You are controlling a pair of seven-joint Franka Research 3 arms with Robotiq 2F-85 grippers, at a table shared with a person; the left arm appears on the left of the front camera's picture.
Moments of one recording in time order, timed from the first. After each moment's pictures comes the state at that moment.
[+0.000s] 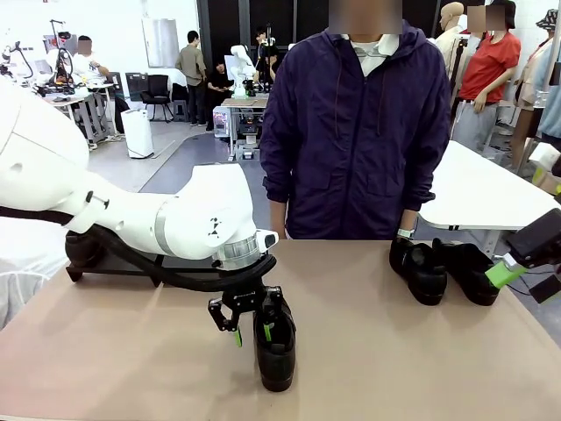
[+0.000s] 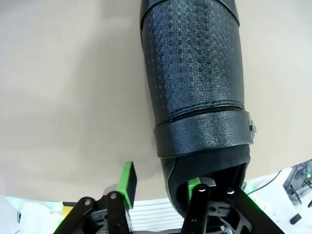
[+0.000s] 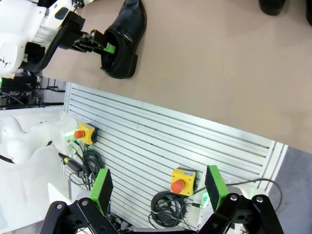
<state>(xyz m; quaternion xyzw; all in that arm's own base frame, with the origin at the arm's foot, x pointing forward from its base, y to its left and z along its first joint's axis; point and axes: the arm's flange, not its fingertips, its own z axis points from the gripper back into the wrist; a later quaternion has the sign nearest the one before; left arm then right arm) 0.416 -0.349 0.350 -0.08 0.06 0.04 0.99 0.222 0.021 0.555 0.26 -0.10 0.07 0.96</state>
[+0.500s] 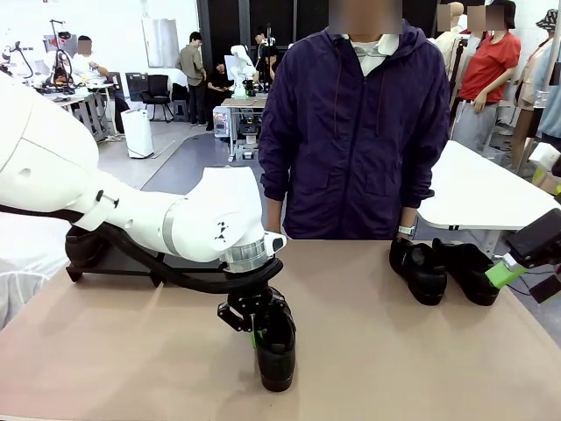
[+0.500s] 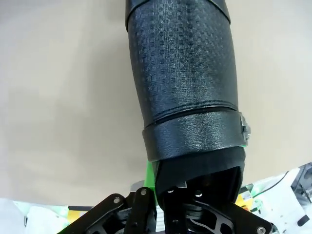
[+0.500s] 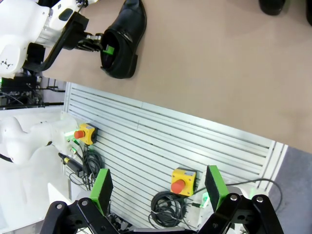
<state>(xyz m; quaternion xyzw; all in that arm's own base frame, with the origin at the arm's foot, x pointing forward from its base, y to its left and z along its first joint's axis) 0.414 -0.362 0.349 -0.06 0.05 0.02 1.00 0.222 0.021 0.555 0.26 -0.10 0.07 0.96</state>
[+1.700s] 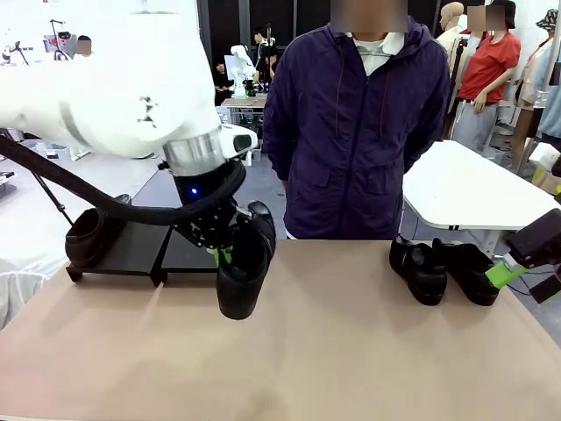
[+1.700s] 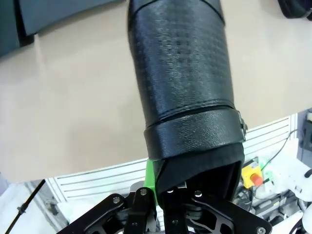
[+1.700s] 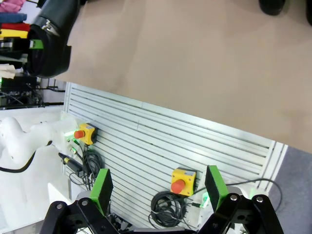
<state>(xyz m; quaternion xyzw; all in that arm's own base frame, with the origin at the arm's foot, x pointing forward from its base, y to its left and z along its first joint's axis) 0.361 -0.313 0.541 -0.06 -0.06 -0.07 0.99 0.222 0.021 0.555 0.26 -0.10 0.07 0.96</state>
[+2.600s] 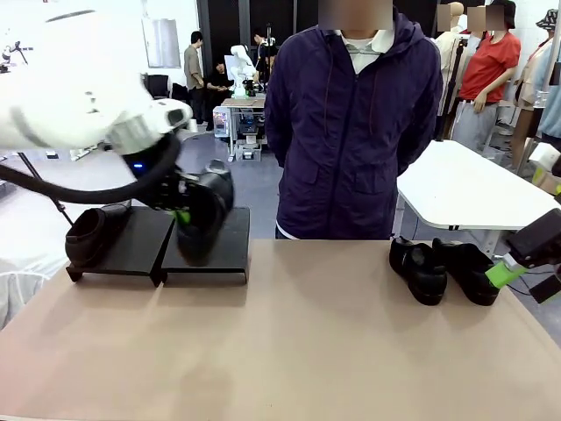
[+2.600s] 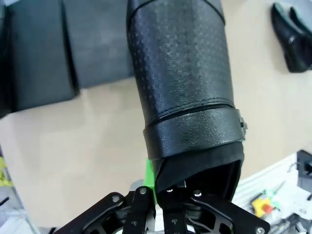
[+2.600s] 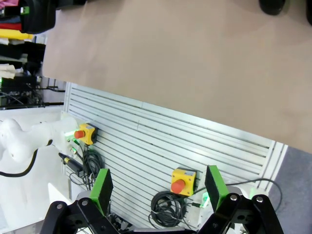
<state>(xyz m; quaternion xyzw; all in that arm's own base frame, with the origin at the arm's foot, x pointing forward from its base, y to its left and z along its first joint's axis) 0.437 -0.171 0.561 -0.11 -0.17 -0.06 0.98 0.222 0.021 0.555 0.26 -0.10 0.07 0.96</state>
